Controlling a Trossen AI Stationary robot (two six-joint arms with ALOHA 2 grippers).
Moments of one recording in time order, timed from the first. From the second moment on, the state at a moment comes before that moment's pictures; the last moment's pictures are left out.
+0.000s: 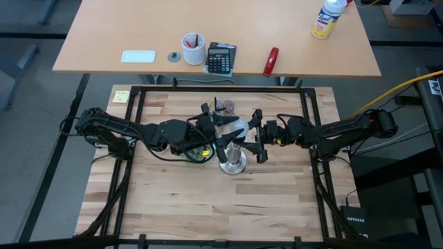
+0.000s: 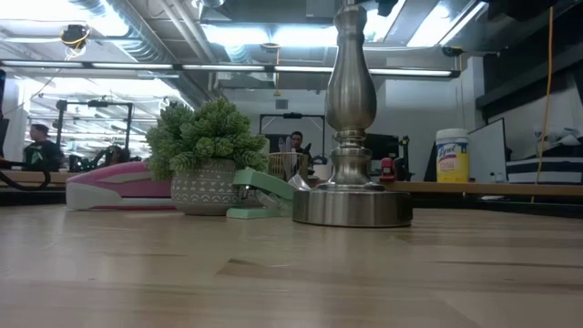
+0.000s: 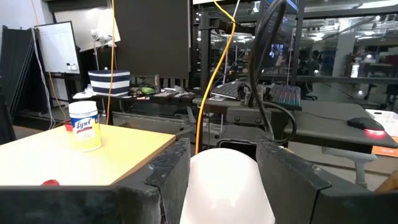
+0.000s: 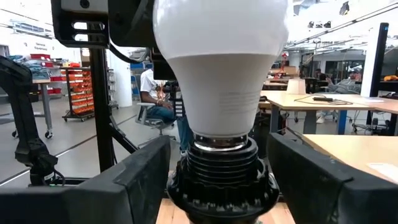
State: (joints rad) left arm -0.24 1.60 1.48 0.20 -0.61 0.03; right arm 0.08 1.22 0.68 0.78 -0.01 -0.01
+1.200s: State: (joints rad) left arm -0.23 1.60 1.48 0.21 -0.61 0.03; right arm 0.08 1.05 0.68 0.59 -0.01 -0.07
